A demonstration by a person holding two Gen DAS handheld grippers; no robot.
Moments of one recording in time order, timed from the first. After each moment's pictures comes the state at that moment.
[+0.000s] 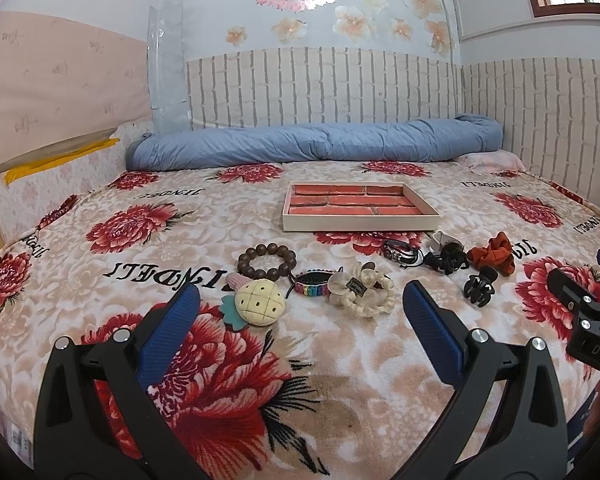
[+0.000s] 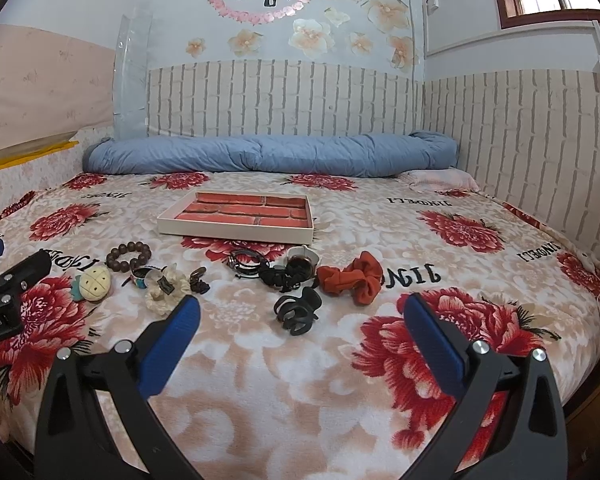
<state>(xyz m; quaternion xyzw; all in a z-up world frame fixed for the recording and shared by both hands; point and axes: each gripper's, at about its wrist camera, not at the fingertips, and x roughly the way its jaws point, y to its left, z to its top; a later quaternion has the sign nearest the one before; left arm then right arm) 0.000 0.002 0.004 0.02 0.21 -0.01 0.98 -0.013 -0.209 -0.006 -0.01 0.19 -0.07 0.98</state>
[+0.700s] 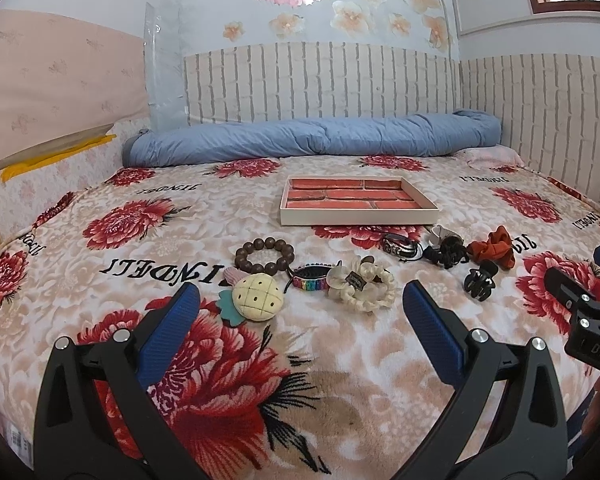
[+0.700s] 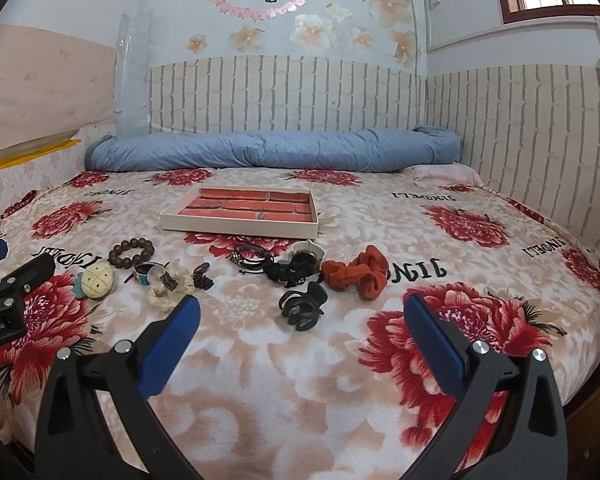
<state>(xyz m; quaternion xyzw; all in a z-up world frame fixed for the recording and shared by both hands) 0.004 0.002 -0.001 0.03 0.22 -0.01 0.98 -0.010 -0.208 -0.014 -0.01 0.20 -0.06 0.98</state>
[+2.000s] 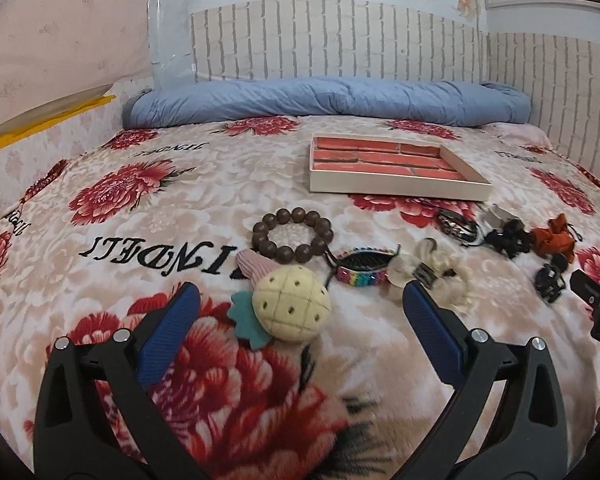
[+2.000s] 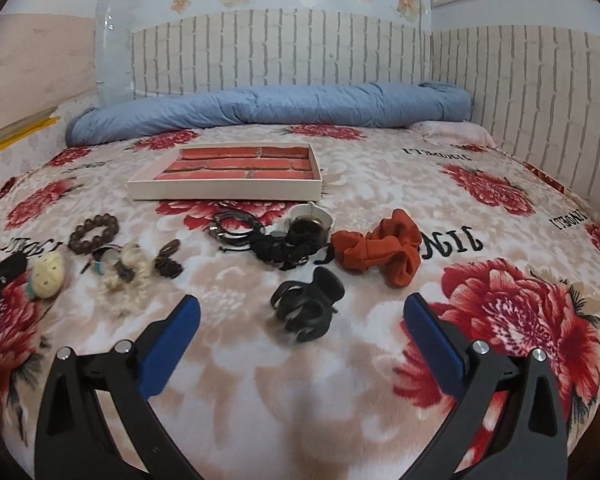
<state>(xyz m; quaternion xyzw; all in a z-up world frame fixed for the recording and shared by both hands) 0.109 0.041 -0.046 0.01 0.29 0.01 0.96 0.088 -0.218 -0.059 0.01 0.28 -0.07 0.96</state>
